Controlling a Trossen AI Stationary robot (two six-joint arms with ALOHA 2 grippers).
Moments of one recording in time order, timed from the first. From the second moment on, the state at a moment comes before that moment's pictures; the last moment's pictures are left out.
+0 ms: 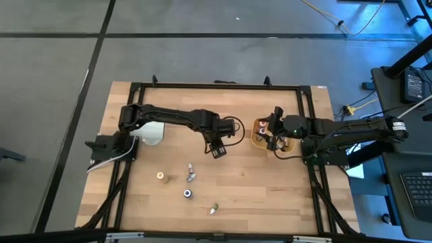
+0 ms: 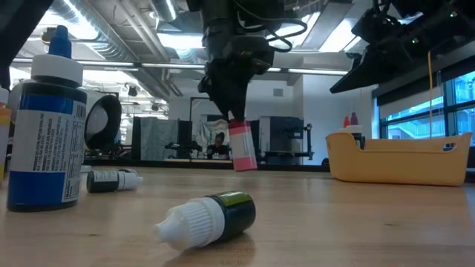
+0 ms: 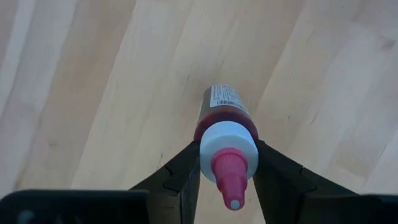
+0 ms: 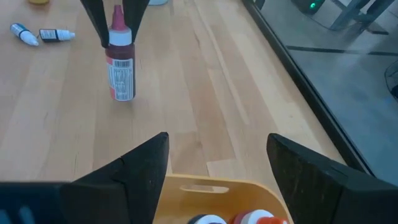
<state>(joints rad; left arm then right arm) 0.05 2.01 1.70 -1.01 -0.03 -0.39 -0.04 0.85 0.48 -0.15 0.29 -0.11</state>
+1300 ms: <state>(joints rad) -0.12 1.82 1.48 -0.88 -0.27 -0.26 -0.04 0.88 0.48 -0.06 0.15 -0.08</state>
